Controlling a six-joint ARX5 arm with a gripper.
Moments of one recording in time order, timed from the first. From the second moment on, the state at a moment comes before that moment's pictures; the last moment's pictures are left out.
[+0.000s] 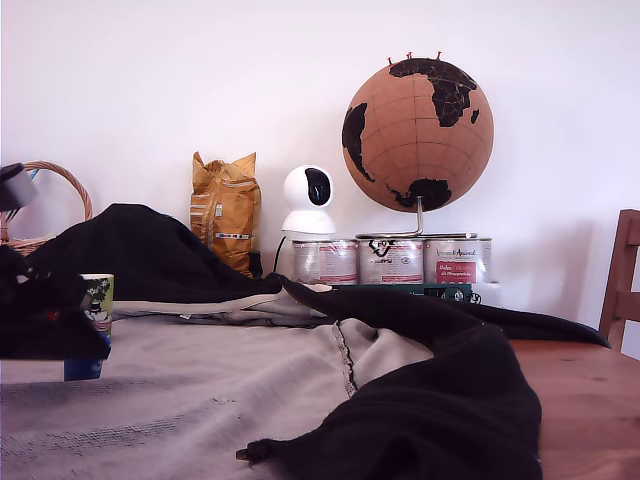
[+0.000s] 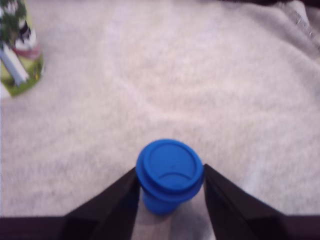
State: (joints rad) arm -0.24 1.57 0.34 0.68 0.20 -0.03
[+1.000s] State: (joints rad) arm -0.06 1.57 0.76 0.46 0.15 0.05
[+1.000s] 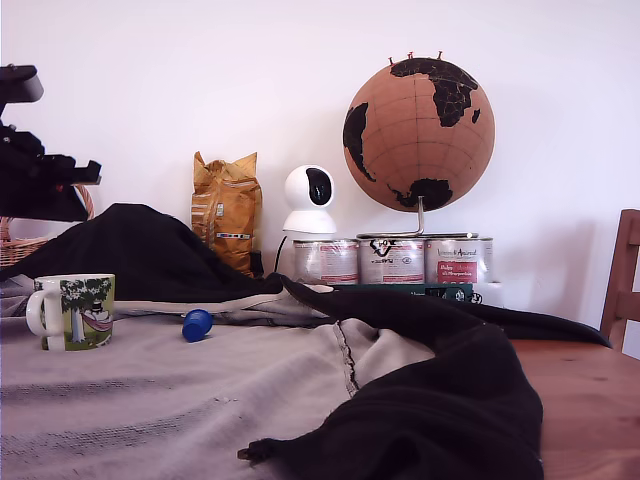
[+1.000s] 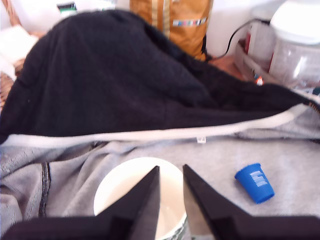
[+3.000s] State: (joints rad) arm -0.29 2.03 1.38 -0.20 0.09 -0.32
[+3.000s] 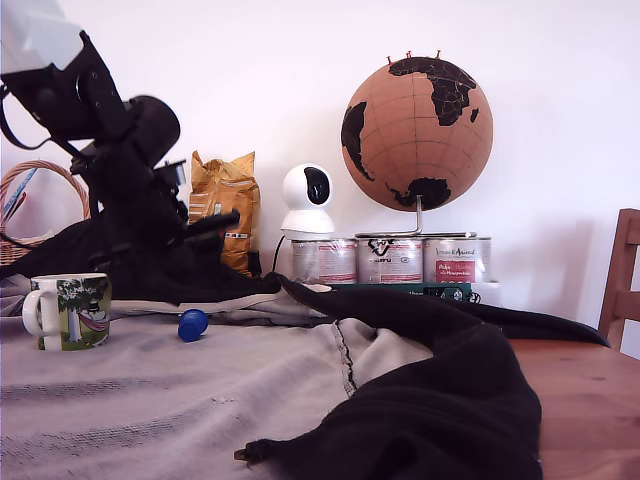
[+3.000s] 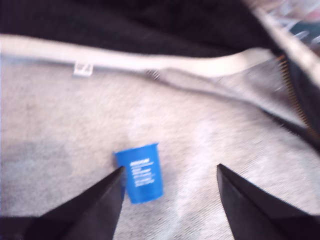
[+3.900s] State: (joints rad) arm -0.28 2.09 1.38 -0.18 0.09 -0.33
